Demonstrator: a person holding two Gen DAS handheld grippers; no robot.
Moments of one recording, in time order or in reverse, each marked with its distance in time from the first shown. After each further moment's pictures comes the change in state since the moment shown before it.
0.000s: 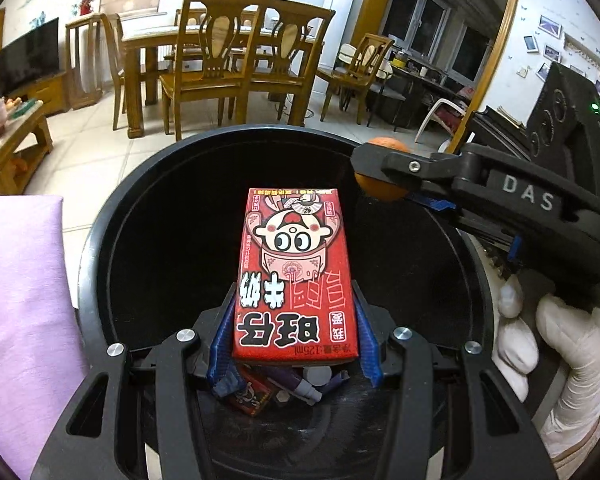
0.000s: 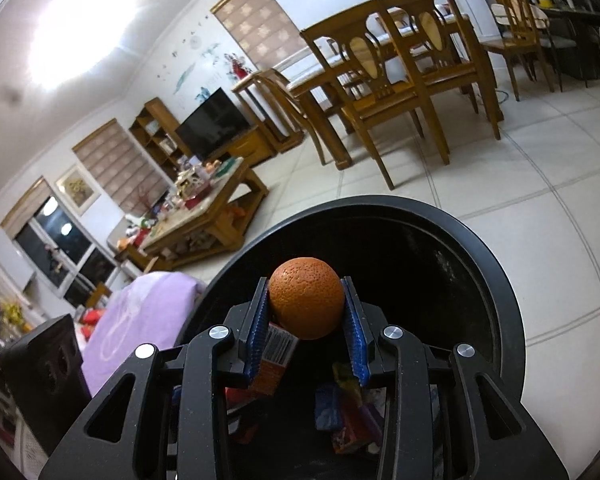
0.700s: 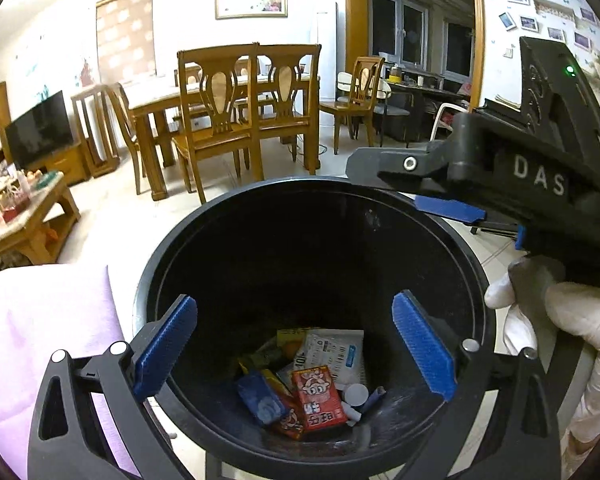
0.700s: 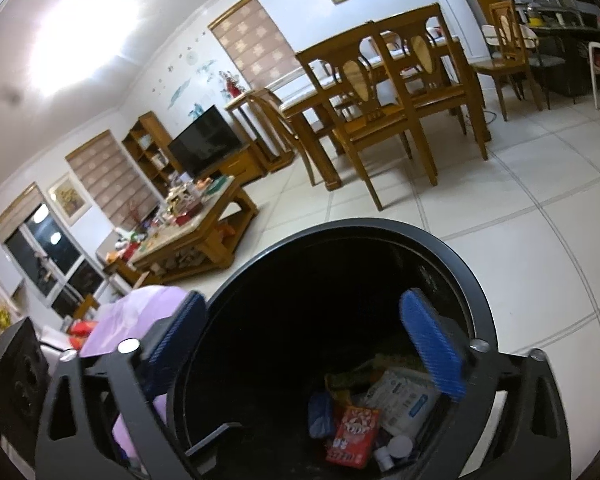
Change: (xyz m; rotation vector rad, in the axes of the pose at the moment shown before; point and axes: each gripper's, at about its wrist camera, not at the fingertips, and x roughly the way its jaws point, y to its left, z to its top) left arm -0.031 -0.023 -0.005 0.176 -0.157 0.149; right arm -0.022 0.014 -0.009 -0.010 -0.087 -0.050
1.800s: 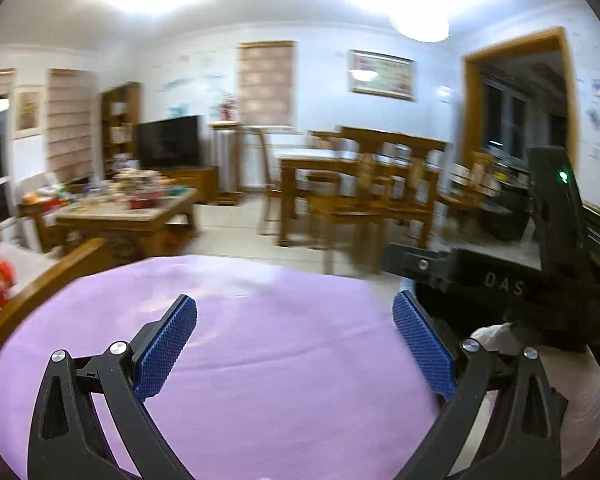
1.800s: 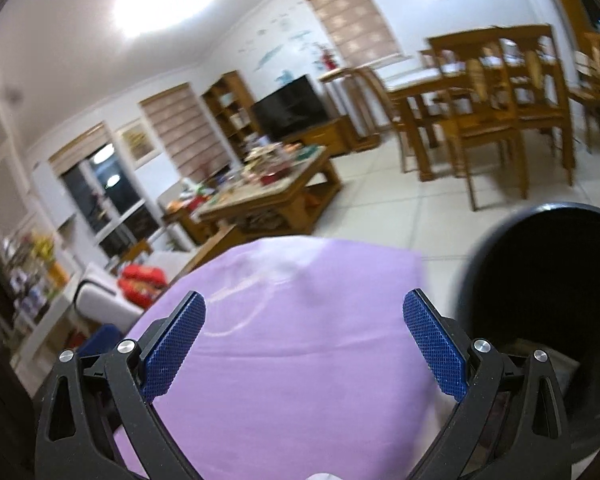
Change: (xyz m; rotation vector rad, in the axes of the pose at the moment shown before) left arm -0.221 0.152 -0.072 -0.280 -0.274 0.405; right arm 0.027 0.263 -0.074 -0.232 0.086 0.246
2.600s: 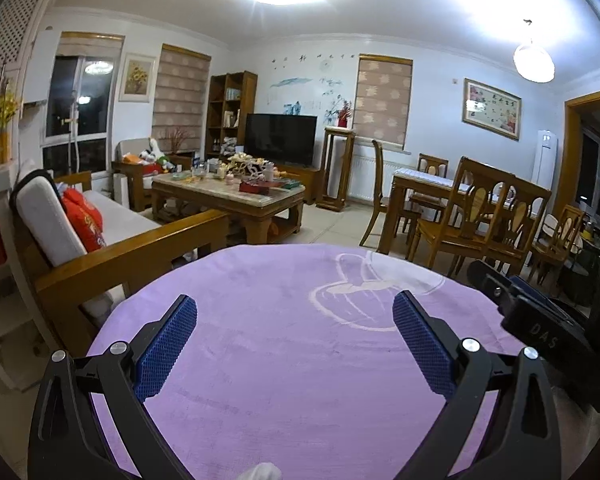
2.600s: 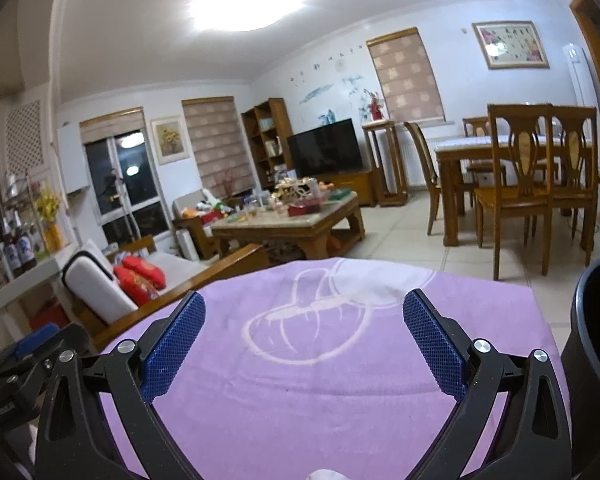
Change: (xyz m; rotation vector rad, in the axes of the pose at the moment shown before) left arm -0.043 0.141 -0.024 -0.206 -0.016 0.303; right arm 0.075 0.115 -0.049 -0.203 -0.167 -0.004
